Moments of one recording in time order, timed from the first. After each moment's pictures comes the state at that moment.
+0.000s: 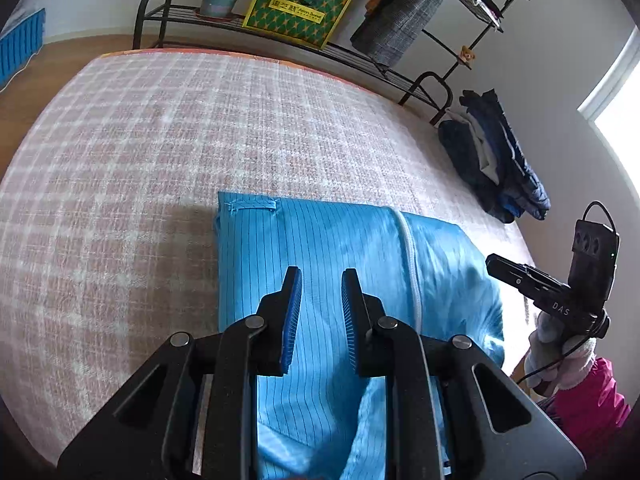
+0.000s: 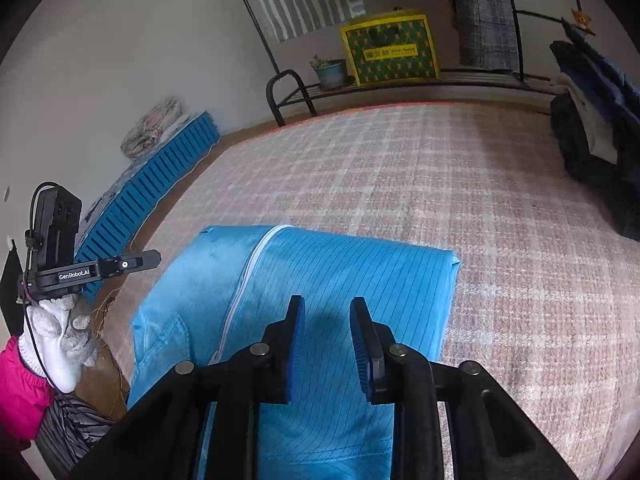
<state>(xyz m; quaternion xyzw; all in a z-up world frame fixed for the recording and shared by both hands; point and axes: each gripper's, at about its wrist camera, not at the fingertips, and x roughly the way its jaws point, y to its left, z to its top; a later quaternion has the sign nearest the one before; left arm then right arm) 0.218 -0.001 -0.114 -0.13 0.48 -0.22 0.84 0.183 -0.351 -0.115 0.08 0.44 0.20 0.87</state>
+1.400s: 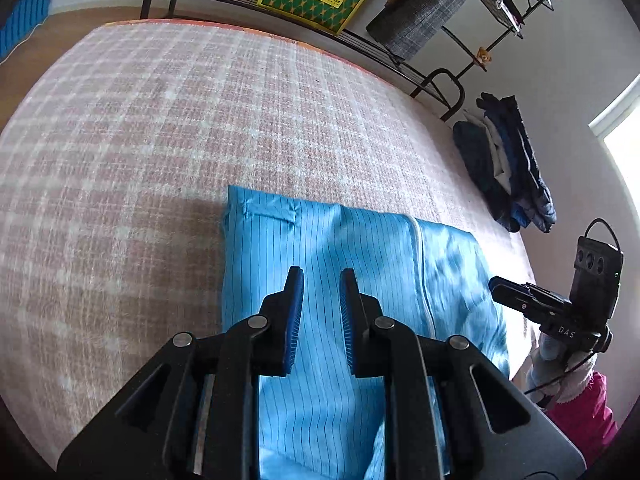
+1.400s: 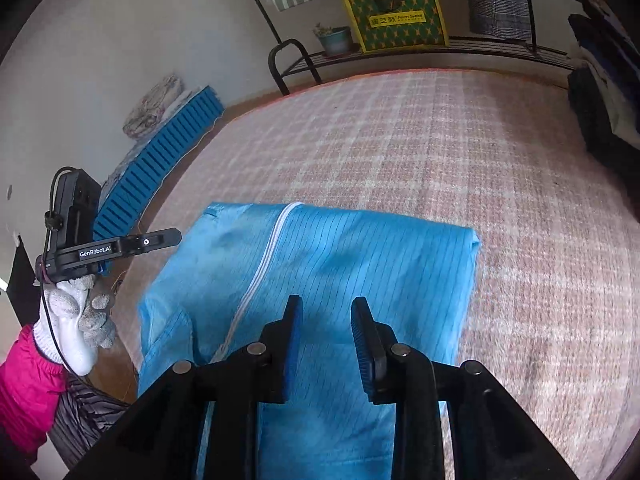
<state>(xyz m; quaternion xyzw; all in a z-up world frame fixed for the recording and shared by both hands) 0.237 0.011 -0.130 -0.17 0.51 -0.22 0.82 0.175 -0.351 -0.116 0.08 0.48 0.21 0.85</state>
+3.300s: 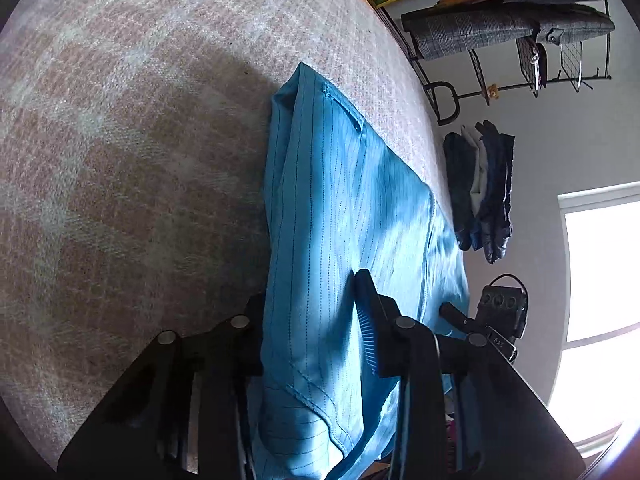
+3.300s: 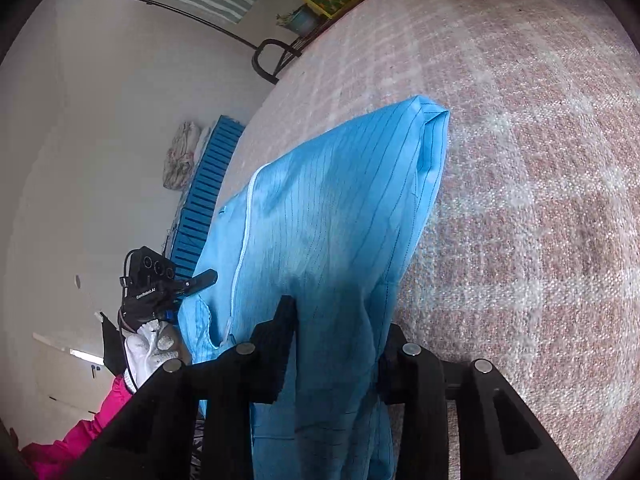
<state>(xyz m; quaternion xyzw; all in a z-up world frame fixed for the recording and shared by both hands) 0.228 0.041 -0.201 -0.34 0.57 -0.24 0.71 0.188 -0.395 -0.201 0.29 0.52 0.26 0.76</state>
